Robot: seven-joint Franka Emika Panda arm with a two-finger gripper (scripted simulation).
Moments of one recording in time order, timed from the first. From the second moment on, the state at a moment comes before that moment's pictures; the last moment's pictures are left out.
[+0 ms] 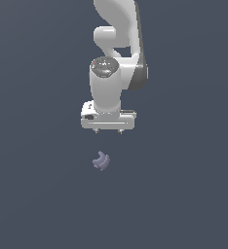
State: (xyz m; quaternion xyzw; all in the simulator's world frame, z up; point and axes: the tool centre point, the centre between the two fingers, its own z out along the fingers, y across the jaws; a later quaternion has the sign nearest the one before) arm -0.009 -0.022 0.169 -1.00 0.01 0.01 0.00
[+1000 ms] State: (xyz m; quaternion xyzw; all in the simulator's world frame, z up) arm 0.010 -0.006 0.181 -1.00 0.01 -0.01 0.01
